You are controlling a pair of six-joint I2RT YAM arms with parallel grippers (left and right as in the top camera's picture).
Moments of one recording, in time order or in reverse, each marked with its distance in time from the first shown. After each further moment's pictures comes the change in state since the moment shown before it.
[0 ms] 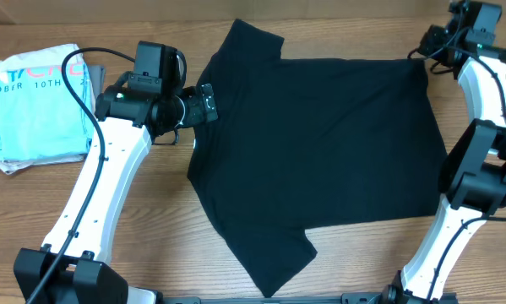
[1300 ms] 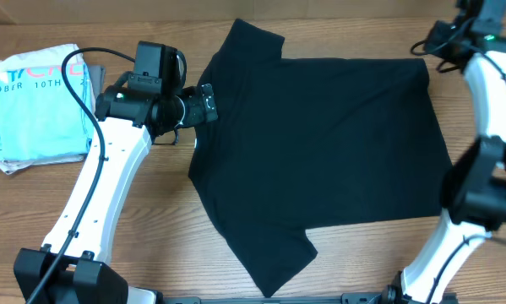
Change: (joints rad) left arm 0.000 0.000 0.000 0.000 0.000 0.000; right arm 0.011 -0.182 -0.001 -0.241 0.144 0.045
